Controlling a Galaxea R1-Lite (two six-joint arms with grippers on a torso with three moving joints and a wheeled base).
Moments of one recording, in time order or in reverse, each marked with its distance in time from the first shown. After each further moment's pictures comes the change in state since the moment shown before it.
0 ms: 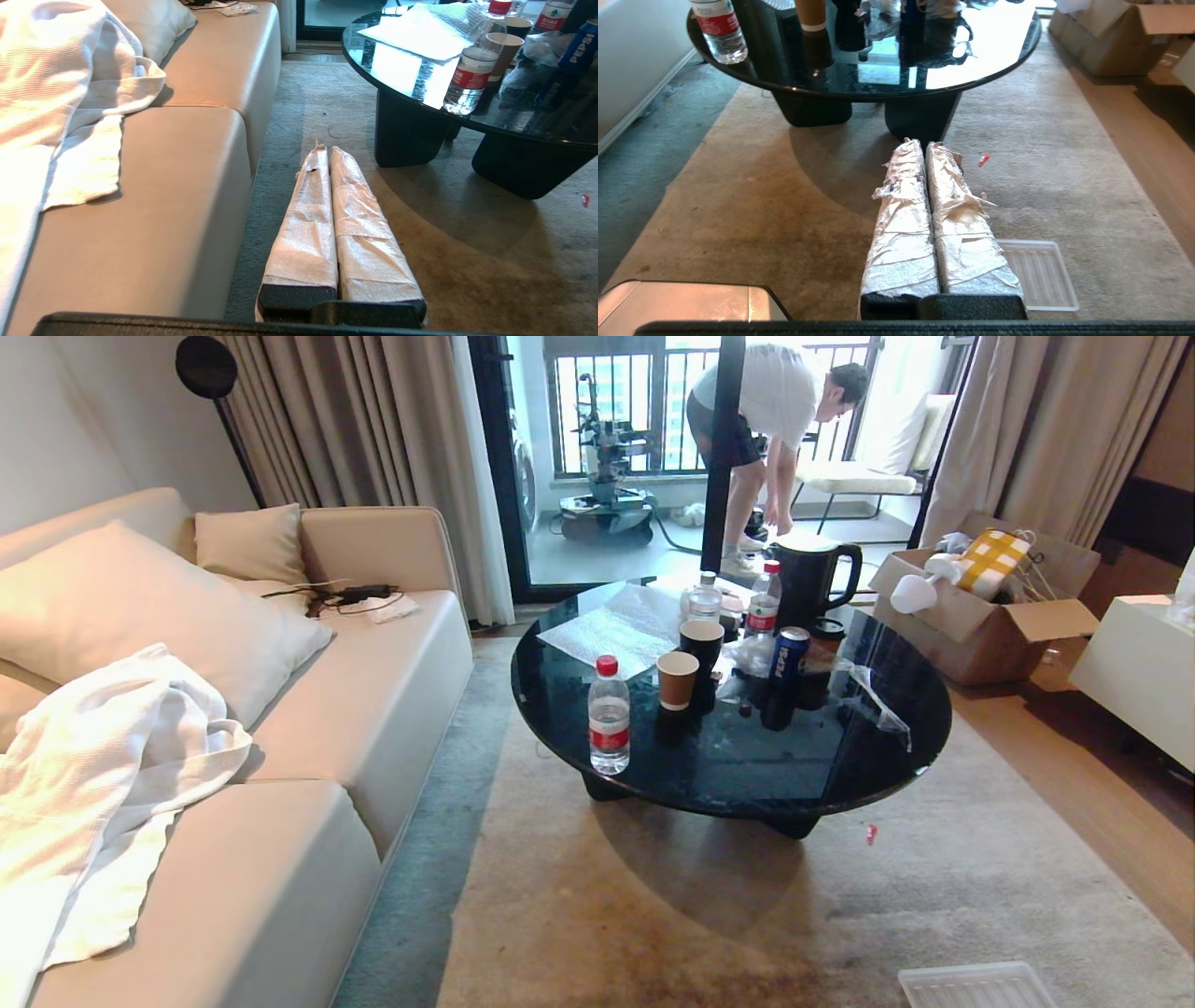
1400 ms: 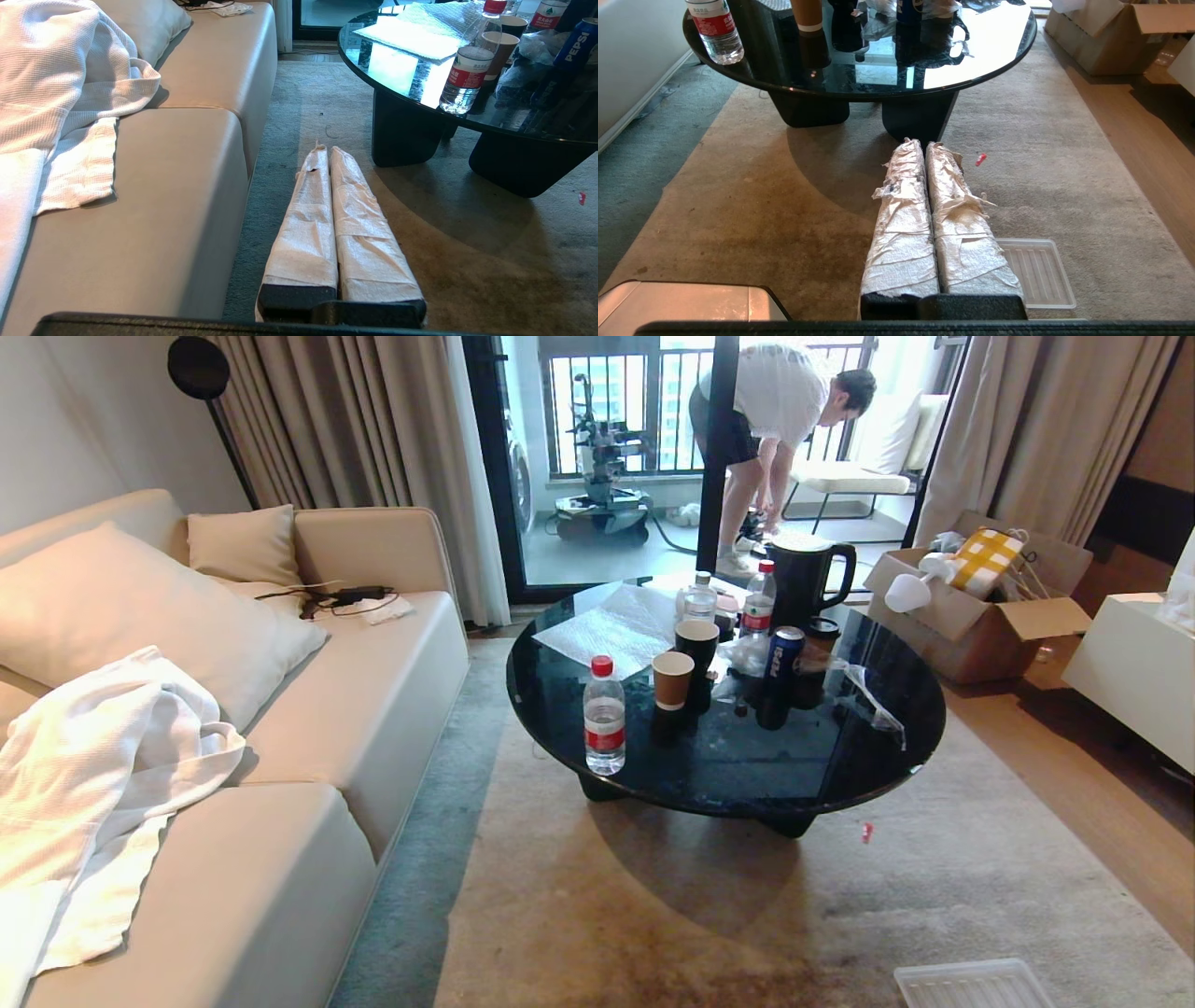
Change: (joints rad) left arm 0.000 0.000 0.000 0.000 0.000 0.001; right arm 0.000 0.000 0.000 0.000 0.001 0.000
